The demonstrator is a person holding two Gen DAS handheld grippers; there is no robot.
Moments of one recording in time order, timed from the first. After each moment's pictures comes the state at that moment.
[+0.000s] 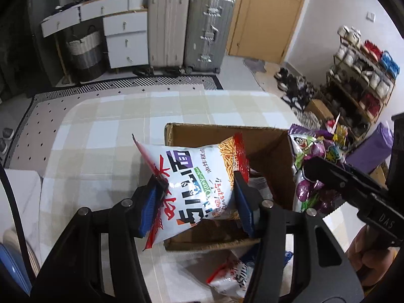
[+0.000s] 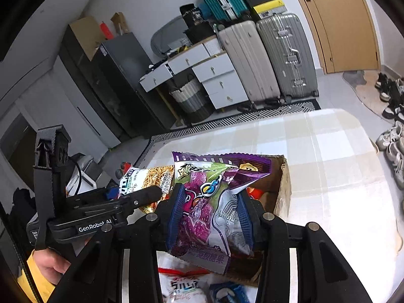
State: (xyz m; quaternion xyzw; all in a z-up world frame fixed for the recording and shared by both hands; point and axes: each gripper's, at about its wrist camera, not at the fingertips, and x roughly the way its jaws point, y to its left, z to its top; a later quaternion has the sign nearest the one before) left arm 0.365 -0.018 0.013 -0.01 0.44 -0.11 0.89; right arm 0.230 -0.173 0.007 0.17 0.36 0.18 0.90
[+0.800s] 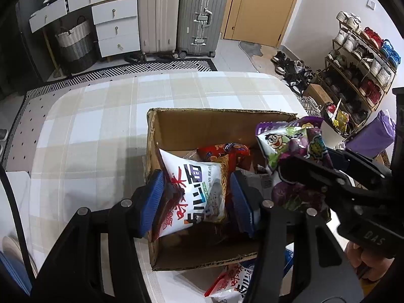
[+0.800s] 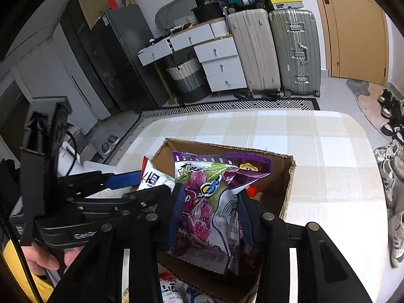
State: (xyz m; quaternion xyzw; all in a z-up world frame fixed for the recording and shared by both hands) left arm 0.395 -0.034 -0.037 0.00 0.48 -0.12 0.87; right arm 0.258 -0.146 -0.016 0.09 0.40 0.18 0.90
